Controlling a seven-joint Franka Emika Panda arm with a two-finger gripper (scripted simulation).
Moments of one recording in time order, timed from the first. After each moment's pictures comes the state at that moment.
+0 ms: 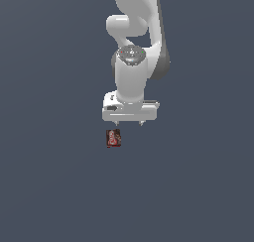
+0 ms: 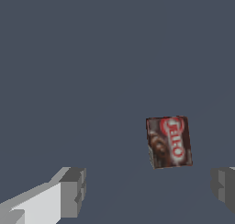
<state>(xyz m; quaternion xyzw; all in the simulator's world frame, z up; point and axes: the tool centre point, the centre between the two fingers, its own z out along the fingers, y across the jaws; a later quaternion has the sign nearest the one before) -0.001 0.009 0.170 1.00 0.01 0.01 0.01</state>
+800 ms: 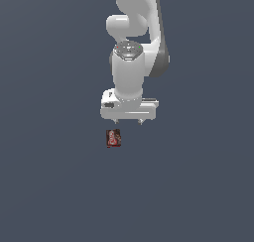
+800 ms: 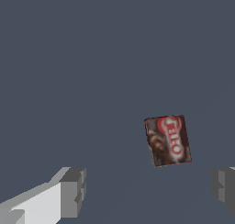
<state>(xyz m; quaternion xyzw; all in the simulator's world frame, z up) -0.001 0.006 0.180 1.00 -0.02 0.02 0.00</state>
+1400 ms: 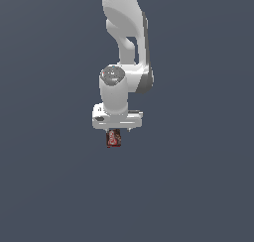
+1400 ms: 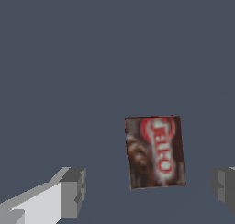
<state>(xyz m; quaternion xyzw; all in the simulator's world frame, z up) -0.006 -0.040 0.110 1.00 0.02 0.01 0.00</state>
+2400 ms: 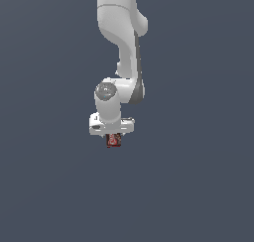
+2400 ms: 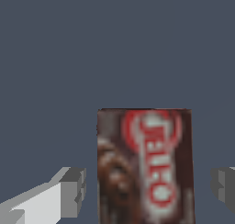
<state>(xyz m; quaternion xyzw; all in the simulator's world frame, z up) -0.016 -0.068 0.048 1.00 0.04 0.00 0.00</state>
